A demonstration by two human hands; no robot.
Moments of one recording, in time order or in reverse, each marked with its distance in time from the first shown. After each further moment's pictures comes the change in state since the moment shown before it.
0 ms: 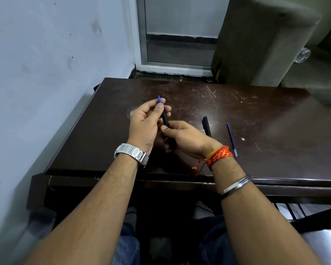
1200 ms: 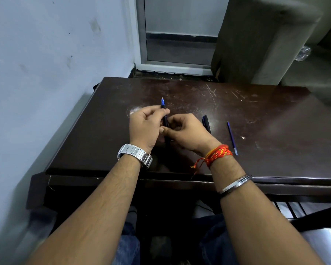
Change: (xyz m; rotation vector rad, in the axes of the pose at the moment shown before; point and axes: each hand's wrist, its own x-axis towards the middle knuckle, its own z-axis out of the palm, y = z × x) left_hand -0.001 -0.002 0.002 0.268 0.146 0.032; right_hand 0.004 0.009 -0.012 -0.320 0.250 -0.208
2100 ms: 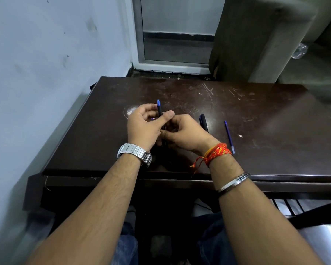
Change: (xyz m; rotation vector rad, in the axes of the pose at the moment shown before) left_hand -0.003 -0.007 0.000 0.098 -0.034 -0.002; right_hand -0.004 -0.004 -0.003 -0.013 -0.067 0.013
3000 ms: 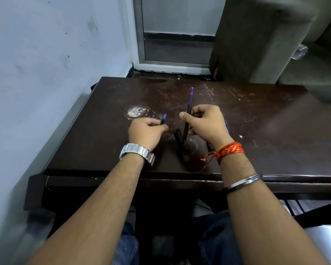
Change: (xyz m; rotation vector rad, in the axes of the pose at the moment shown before) left_hand 0.006 -0.015 -0.002 0.362 0.059 -0.155; right_hand 0.005 0.014 -0.032 0.025 0.454 0.168
